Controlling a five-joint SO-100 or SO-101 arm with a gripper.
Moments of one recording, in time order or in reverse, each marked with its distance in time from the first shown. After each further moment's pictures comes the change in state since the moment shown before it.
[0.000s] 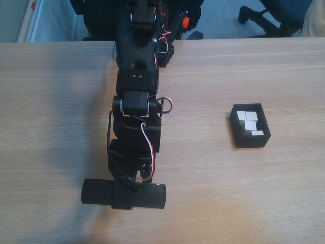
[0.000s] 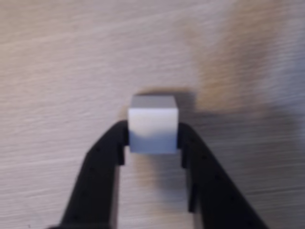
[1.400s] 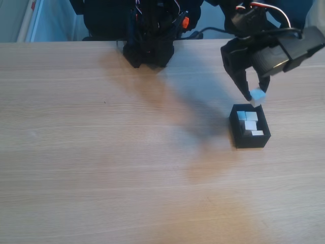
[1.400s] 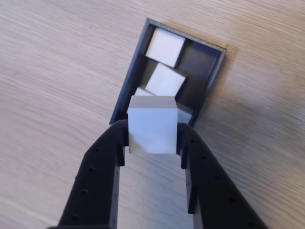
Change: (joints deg) arm -48.2 47.8 34.4 7.1 22.1
